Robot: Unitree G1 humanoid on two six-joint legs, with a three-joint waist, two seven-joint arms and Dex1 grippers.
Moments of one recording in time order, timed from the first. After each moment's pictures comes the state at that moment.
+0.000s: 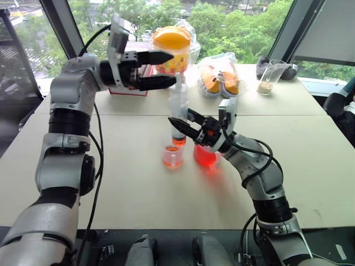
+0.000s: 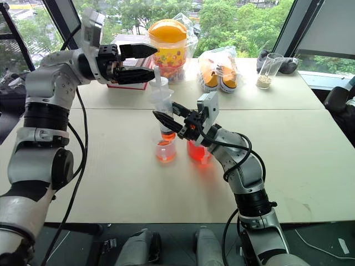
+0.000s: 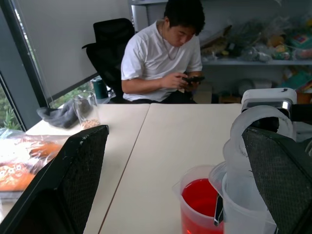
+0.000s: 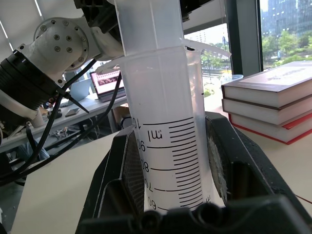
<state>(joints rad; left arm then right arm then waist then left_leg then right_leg) -1.26 0.50 0.04 0.61 -0.42 0.41 -1.42 -0.52 -0.23 0.09 -0.19 0.48 0.33 0.68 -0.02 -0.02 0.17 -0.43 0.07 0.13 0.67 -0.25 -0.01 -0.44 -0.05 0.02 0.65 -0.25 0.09</state>
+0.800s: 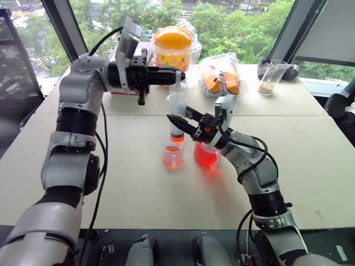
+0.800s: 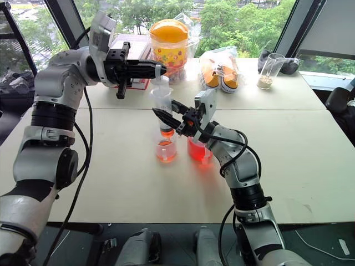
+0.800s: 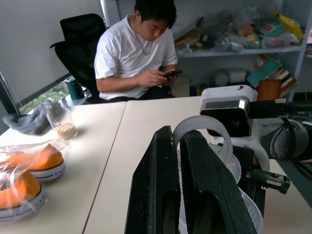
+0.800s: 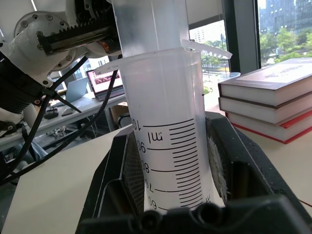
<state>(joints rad) -1.26 0.48 0.00 0.58 -0.40 0.38 -1.50 -0.57 -0.19 0.08 -0.10 0.45 0.32 0.69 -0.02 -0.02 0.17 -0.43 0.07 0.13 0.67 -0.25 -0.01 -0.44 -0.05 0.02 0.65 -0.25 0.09</state>
